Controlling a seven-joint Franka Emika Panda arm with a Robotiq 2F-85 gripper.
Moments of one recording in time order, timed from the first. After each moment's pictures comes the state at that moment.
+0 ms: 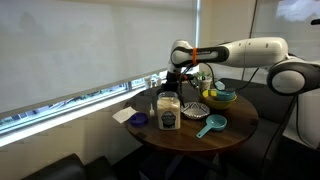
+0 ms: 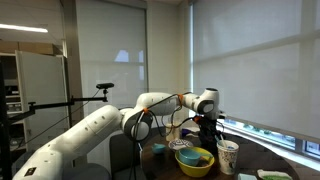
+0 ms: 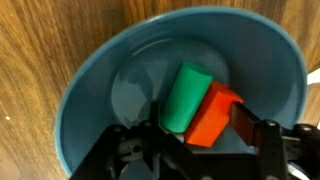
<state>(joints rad) 0.00 0.97 0.04 -0.71 0.13 1.87 -0.01</state>
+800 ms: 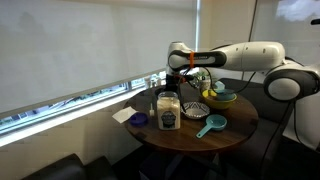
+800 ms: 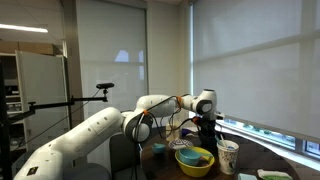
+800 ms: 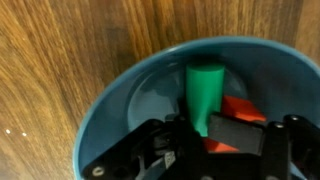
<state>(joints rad) 0.04 1.02 -0.02 -0.63 0.08 1.80 0.09</state>
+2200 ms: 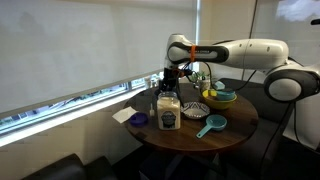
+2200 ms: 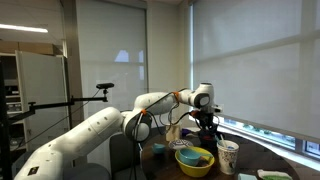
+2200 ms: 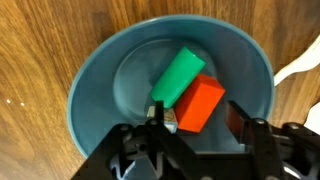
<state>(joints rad) 0.06 1.02 -0.01 -0.54 0.09 1.76 0.09</state>
